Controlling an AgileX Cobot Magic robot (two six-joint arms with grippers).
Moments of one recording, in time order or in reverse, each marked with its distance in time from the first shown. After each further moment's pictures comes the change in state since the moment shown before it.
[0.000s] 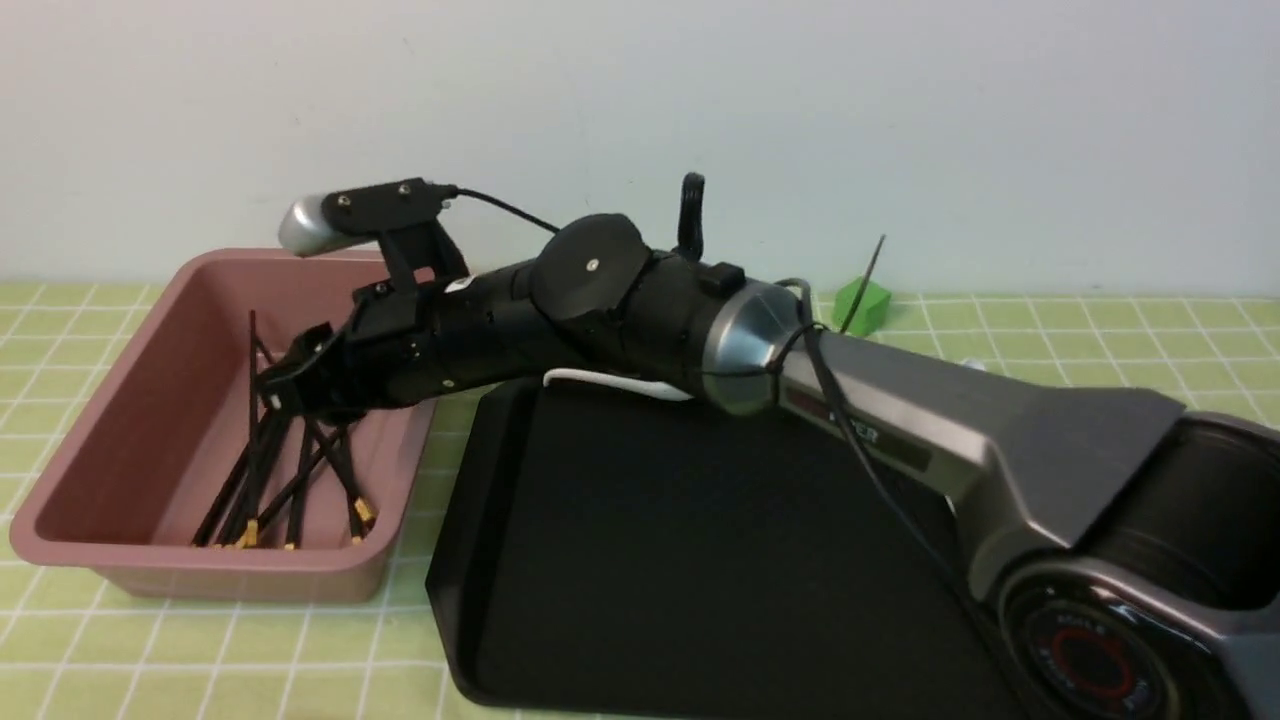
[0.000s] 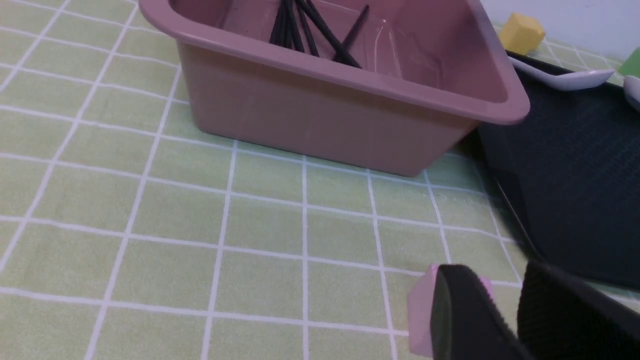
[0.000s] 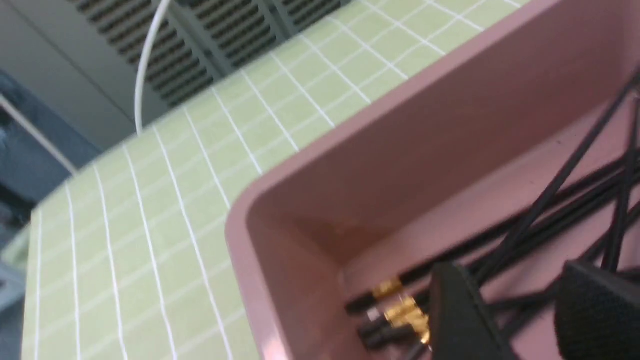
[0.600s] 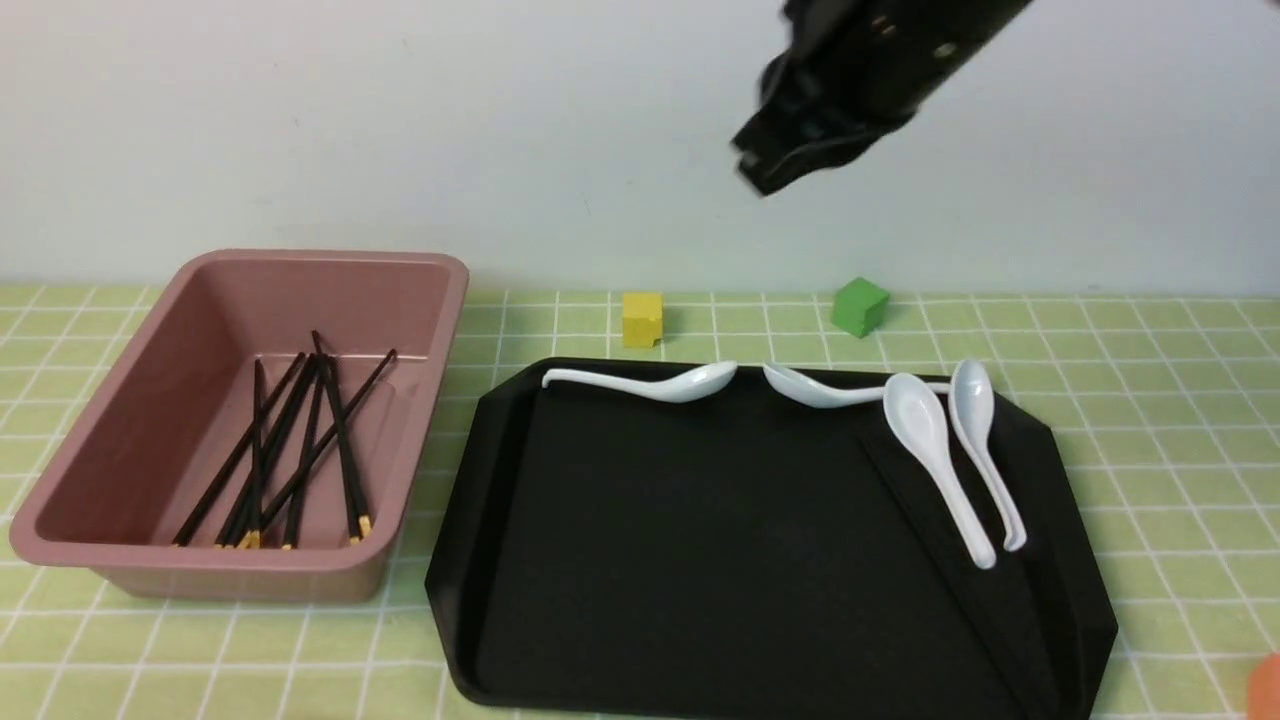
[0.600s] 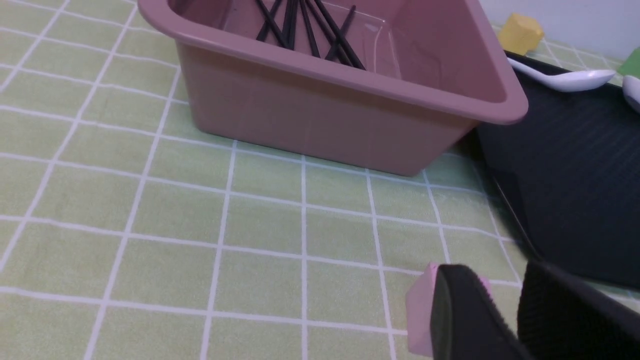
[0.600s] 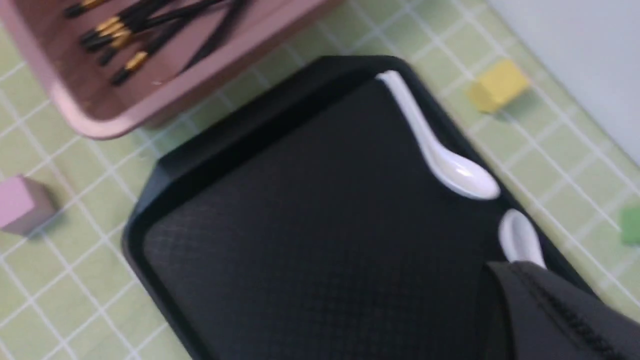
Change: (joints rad) right arm -0.290 -0.539 0.035 -0.797 0.675 0.423; left arm 0.000 0.000 0.000 0.000 0.000 0.000
